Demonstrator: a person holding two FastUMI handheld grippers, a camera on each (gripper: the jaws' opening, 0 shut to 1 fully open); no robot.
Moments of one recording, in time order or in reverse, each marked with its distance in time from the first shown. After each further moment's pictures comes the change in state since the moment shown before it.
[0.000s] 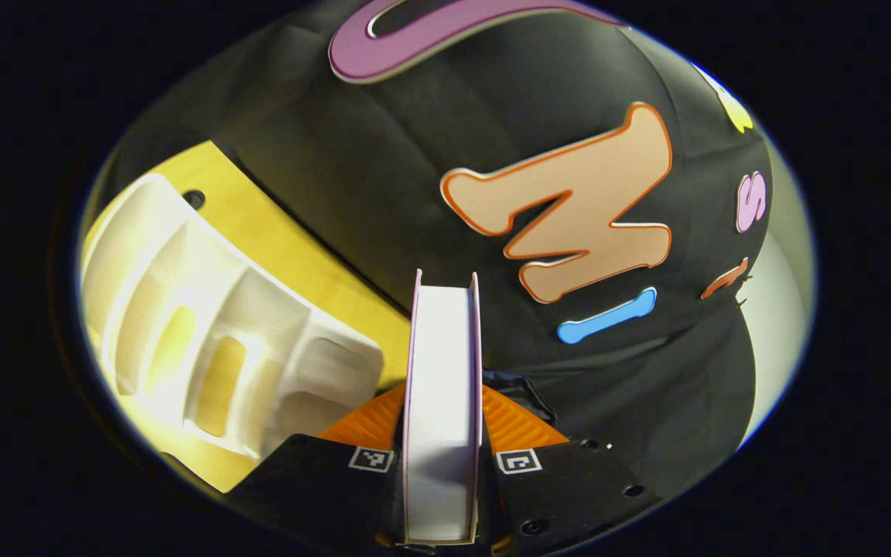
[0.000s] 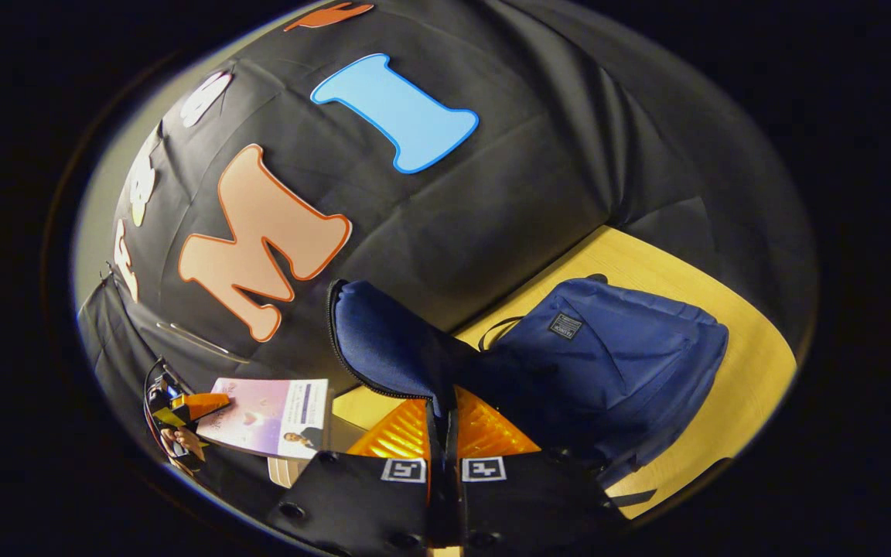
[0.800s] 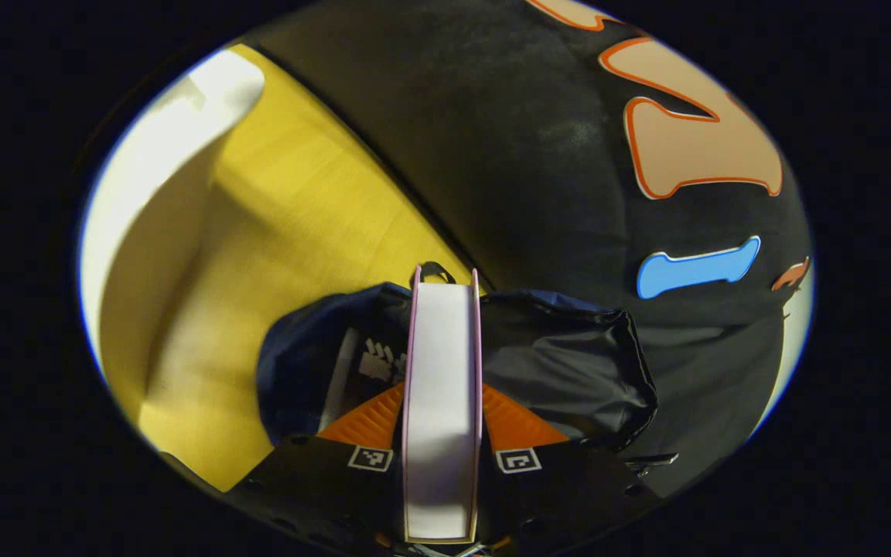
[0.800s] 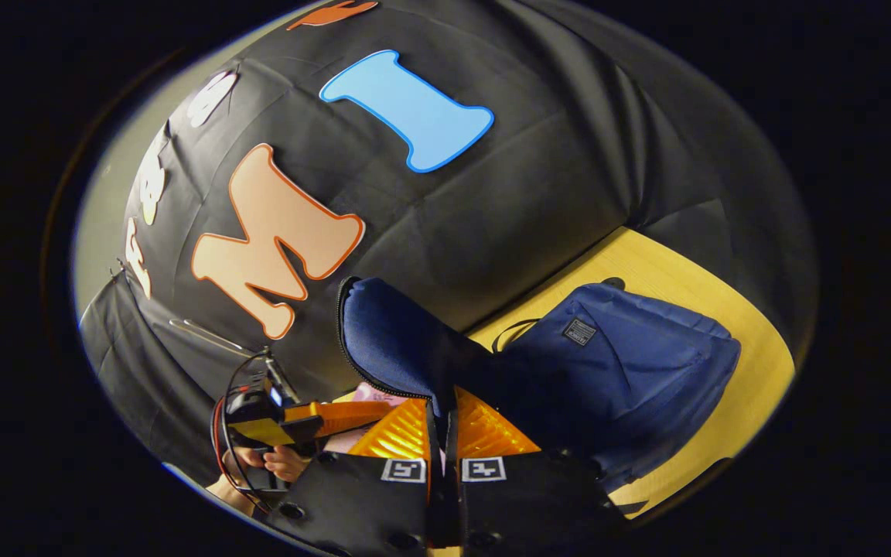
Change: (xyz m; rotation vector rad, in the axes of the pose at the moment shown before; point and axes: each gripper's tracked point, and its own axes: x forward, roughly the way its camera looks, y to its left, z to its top) left arm 0.181 0.012 -0.170 -0.195 0.194 0.099; right arm 0.001 0.006 0.007 -0.012 0.020 0.067
